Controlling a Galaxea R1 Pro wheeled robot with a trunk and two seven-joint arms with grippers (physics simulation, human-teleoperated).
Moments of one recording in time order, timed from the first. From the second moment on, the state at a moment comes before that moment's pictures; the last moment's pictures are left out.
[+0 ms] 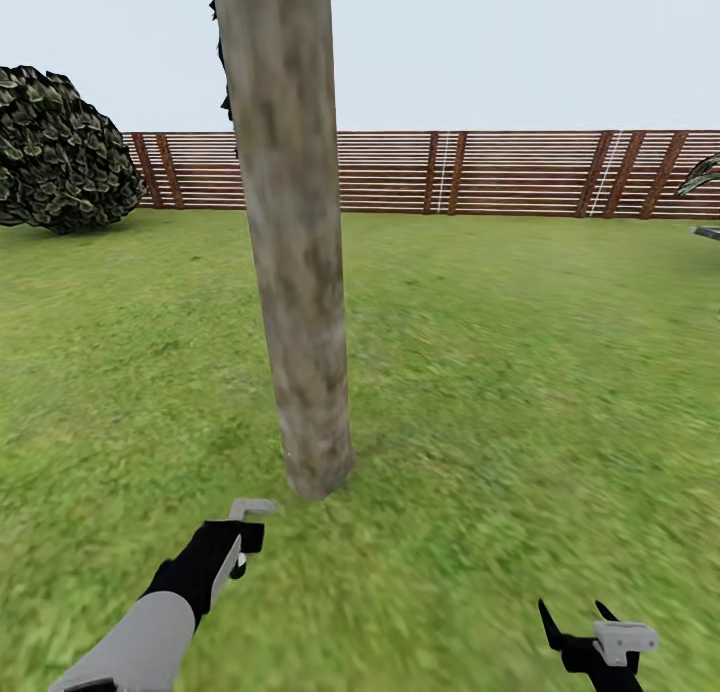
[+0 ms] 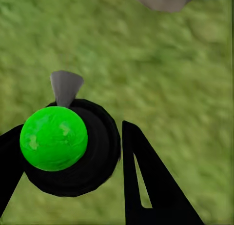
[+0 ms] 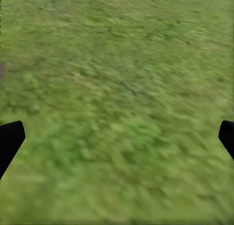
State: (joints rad) left arm -0.68 -0.06 0.21 -0.50 -0.27 0.44 0.02; right arm -0.27 0.04 -1.08 -0.71 0.55 -0.64 0.63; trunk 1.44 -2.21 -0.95
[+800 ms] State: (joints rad) left arm -0.70 -0.14 0.09 -0.50 -0.26 0.46 -0.06; right arm -0.27 0.04 -1.08 -0.71 0.55 -0.64 0.63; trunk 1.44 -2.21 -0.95
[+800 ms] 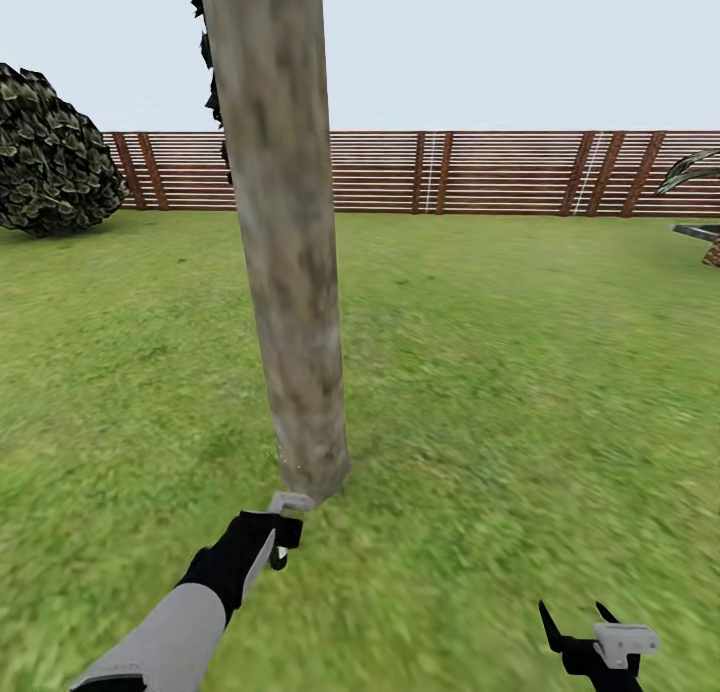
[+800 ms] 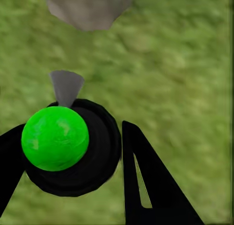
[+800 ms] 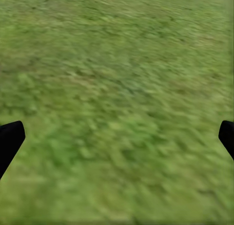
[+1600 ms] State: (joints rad) left arm -0.75 -0.09 0.09 -0.63 -0.26 0.61 -0.07; right arm -0.27 0.03 -1.08 -0.69 0.55 -0.64 0.63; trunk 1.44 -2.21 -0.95
